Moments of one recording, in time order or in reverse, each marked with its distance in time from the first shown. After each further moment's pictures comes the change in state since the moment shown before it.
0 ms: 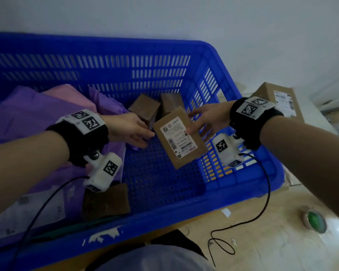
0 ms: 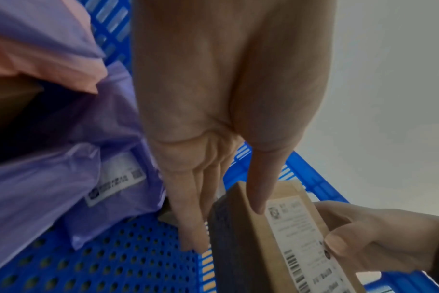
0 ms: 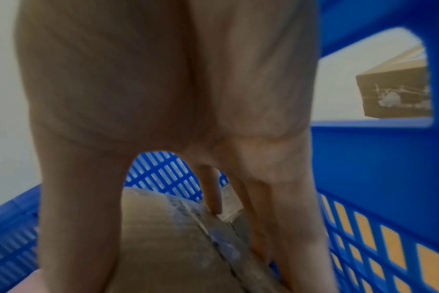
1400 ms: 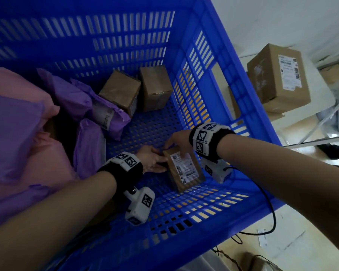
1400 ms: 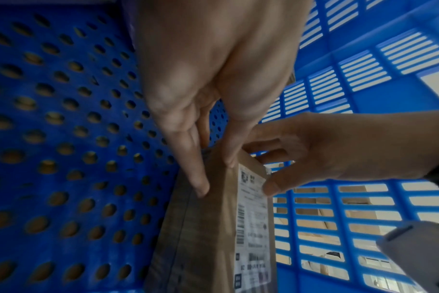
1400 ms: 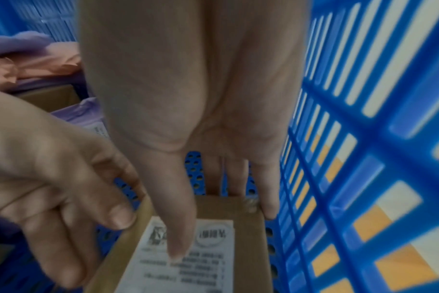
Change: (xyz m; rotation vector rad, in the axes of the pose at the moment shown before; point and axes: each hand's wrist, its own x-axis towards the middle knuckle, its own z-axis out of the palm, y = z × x) left_hand 0.111 -0.073 0.104 -0.391 -0.059 -0.294; right_hand 0.113 0.059 0.054 -0.887 -0.203 -0.029
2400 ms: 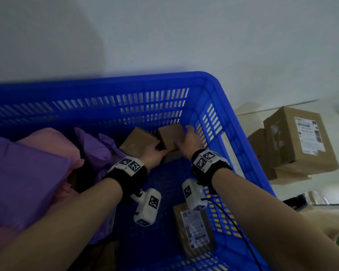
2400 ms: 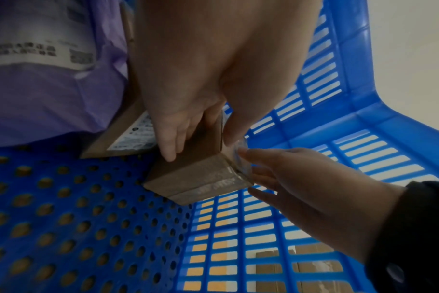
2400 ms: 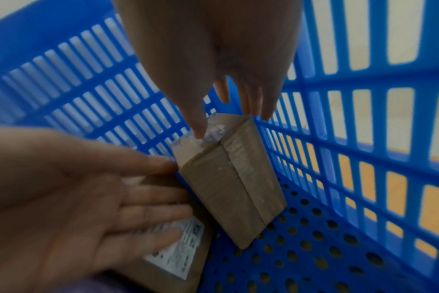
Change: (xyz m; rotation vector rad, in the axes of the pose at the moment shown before) left_hand -0.007 0.131 -0.031 0.067 0.352 0.379; right_hand 0.030 0.026 -0.095 0.776 0.912 0.162
